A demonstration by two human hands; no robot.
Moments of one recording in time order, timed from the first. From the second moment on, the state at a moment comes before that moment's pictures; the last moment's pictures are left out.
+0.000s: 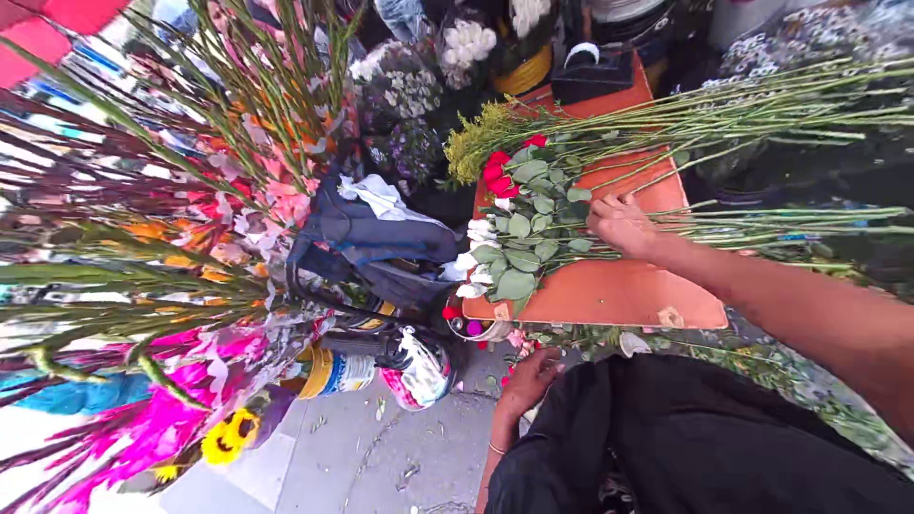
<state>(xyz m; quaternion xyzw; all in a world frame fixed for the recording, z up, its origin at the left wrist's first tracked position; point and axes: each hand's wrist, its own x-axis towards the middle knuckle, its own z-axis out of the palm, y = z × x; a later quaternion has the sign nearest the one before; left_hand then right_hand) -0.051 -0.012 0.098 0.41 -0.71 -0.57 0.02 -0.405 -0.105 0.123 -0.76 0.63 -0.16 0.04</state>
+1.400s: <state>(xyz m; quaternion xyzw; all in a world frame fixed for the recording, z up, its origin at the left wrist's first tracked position) -0.094 -0.029 0.185 0.26 -0.25 -0.66 0.66 -0.251 0.046 0.138 -0.74 0.51 -0.33 0.30</state>
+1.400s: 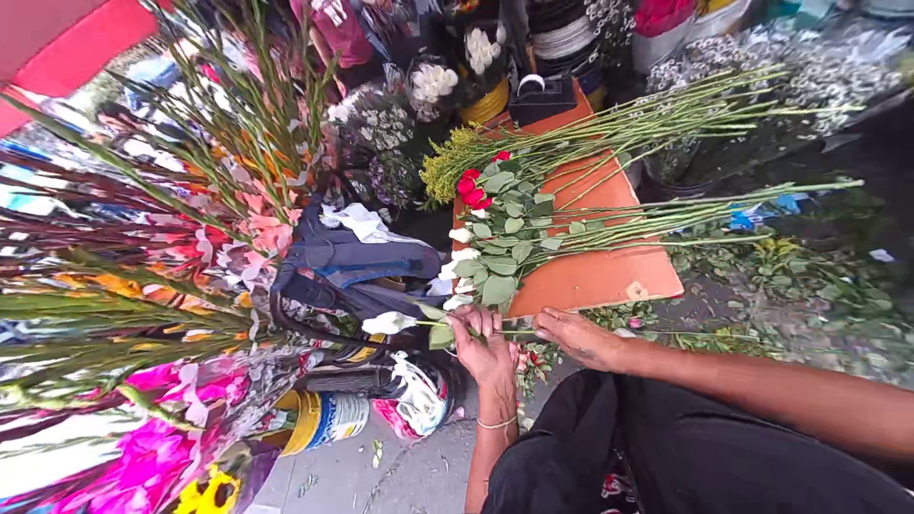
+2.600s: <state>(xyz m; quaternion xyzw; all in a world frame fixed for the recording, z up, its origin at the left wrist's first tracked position) -0.074 0.046 0.223 0.54 -0.47 -0.12 0.69 -0.345 -0.059 0.326 -0.72 0.40 -0.47 0.31</state>
